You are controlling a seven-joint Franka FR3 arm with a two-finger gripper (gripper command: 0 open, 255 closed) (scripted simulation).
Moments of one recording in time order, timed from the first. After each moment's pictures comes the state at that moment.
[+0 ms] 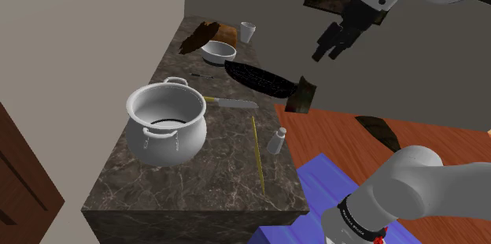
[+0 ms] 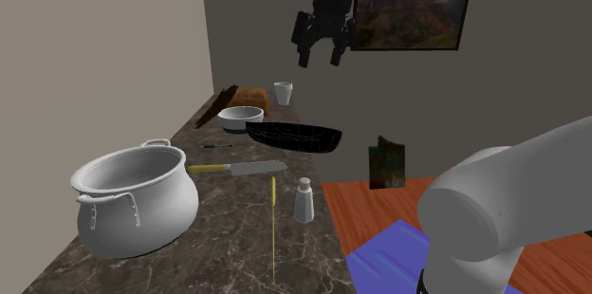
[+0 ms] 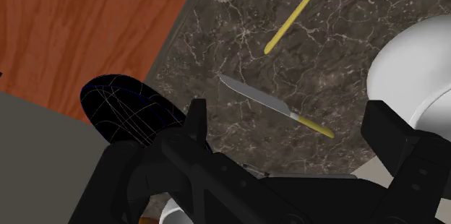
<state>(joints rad) 0.00 -0.82 0.05 -2.29 0.07 1.68 0.02</state>
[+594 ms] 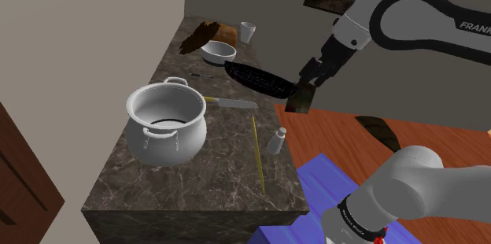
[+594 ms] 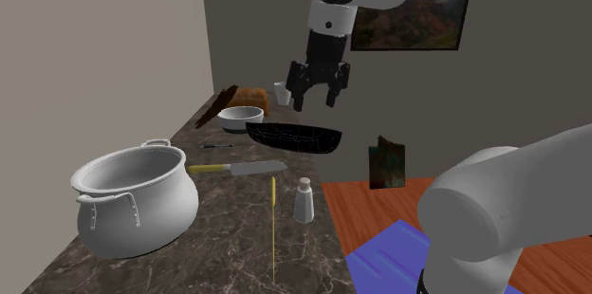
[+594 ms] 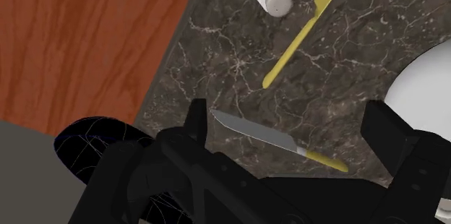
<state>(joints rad) 0.00 -0.88 0.10 -2.55 0.11 1.86 0.09</state>
